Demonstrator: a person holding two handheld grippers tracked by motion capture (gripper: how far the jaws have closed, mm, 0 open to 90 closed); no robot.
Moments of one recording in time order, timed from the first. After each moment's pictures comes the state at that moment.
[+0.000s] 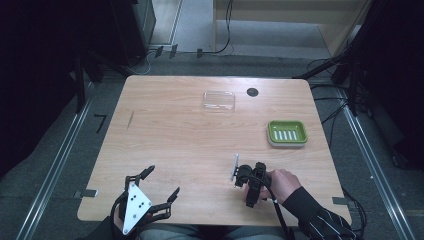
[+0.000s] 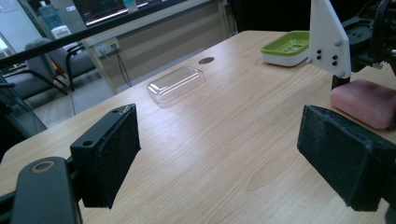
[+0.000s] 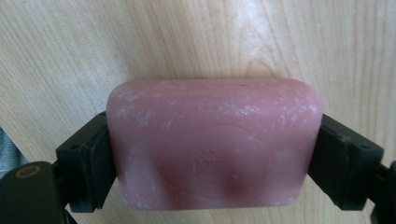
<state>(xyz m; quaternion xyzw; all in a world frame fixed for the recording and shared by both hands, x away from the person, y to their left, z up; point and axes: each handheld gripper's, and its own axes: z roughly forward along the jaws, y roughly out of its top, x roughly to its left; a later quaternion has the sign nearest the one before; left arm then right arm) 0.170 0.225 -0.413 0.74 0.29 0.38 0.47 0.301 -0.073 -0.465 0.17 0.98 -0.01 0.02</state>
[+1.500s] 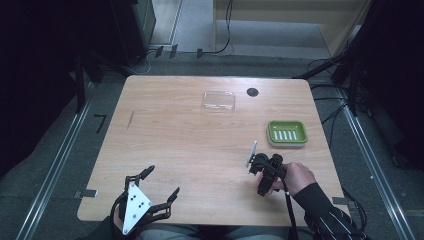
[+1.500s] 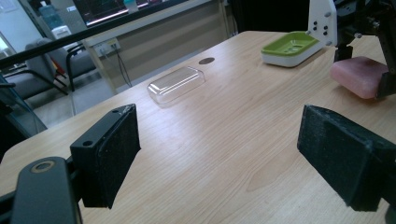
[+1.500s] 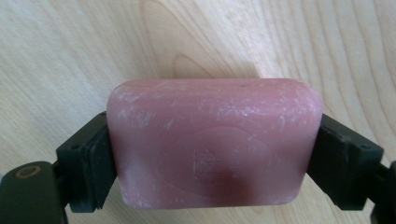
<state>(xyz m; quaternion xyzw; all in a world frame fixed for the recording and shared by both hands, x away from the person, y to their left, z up) 0.170 0.225 -0.413 0.74 0.29 0.38 0.47 0.323 -0.115 -0.453 0.26 0.96 -0.01 0.03</state>
